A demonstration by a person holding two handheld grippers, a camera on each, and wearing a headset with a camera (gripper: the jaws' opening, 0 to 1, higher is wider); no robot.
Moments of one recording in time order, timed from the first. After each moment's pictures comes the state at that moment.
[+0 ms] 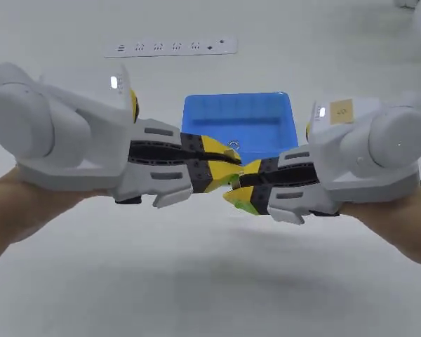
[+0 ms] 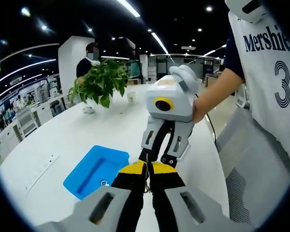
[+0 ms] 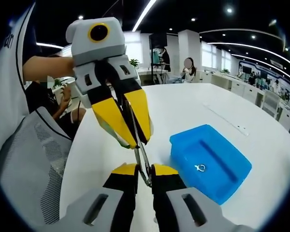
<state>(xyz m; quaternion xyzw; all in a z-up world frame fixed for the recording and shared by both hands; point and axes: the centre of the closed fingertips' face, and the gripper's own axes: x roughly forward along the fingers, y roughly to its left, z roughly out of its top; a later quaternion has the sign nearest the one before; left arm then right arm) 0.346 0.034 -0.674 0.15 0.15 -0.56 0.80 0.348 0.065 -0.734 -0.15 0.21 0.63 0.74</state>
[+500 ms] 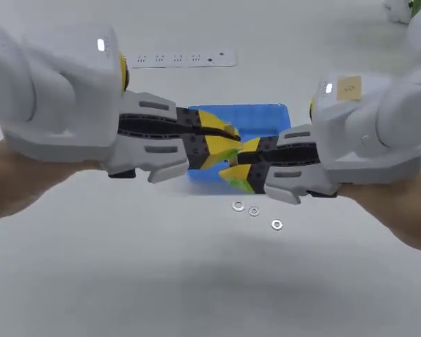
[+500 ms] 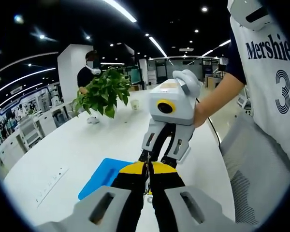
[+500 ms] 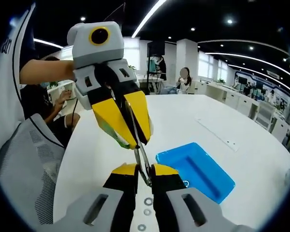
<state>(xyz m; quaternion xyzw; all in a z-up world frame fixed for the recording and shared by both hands) 0.366 0.036 -0.644 0.17 0.12 -0.56 0.80 0.373 0.071 -0.702 -0.16 0.17 0.61 0.76</state>
